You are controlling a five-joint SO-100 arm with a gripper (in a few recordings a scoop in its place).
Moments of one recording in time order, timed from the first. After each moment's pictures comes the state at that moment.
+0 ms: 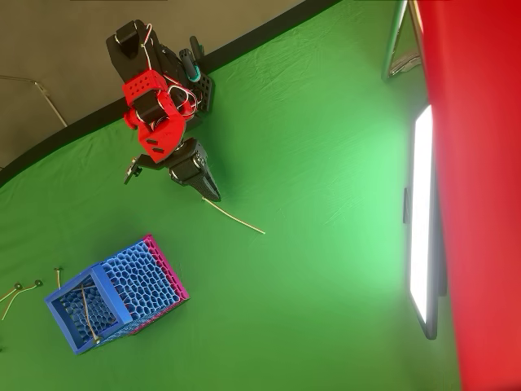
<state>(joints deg) -2.9 190.1 176.2 49.7 0.5</state>
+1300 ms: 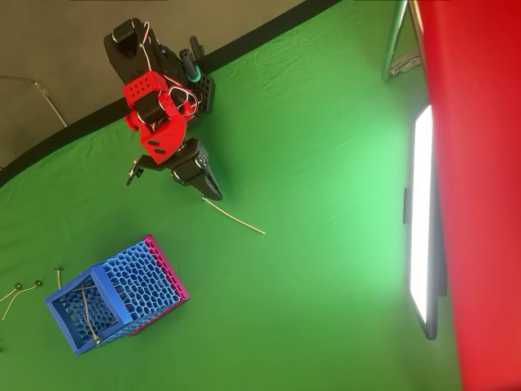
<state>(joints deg) -3.3 185.4 176.0 47.8 0.5</state>
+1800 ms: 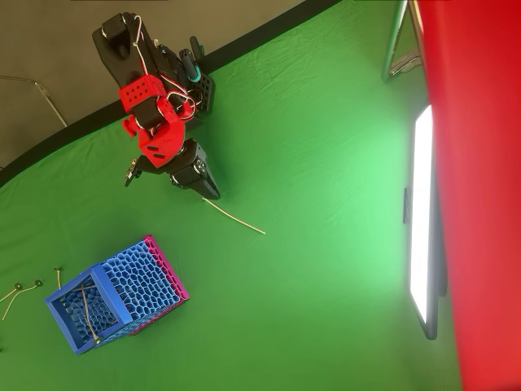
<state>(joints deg) -1.8 169.3 168.0 46.4 5.1</state>
